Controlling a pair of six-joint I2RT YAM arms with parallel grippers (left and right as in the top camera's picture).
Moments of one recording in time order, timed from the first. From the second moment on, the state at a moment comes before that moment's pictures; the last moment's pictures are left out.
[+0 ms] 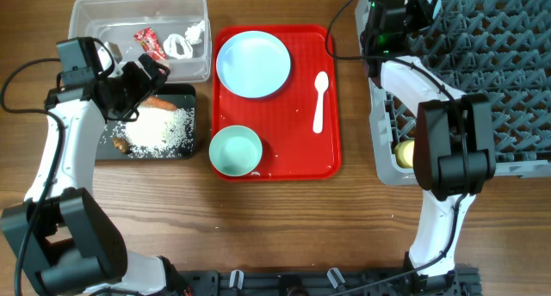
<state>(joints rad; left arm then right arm) 0.24 1.66 1.21 -0.57 0.41 -0.47 0.16 2.18 1.49 0.46 1.00 -0.87</state>
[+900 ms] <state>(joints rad) 0.24 1.66 1.21 -0.57 0.41 -0.47 0.29 2.18 1.49 0.49 1.07 -0.75</state>
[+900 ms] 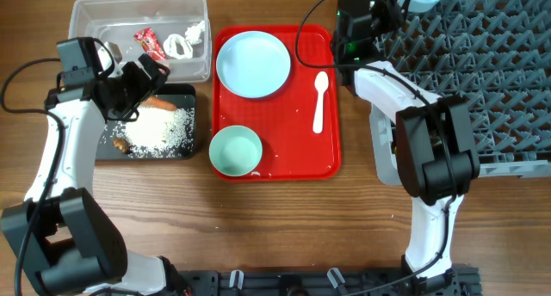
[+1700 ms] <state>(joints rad) 0.24 1.66 1.21 -0.57 0.41 -0.47 -0.12 1.80 1.54 -0.41 -0.23 0.50</state>
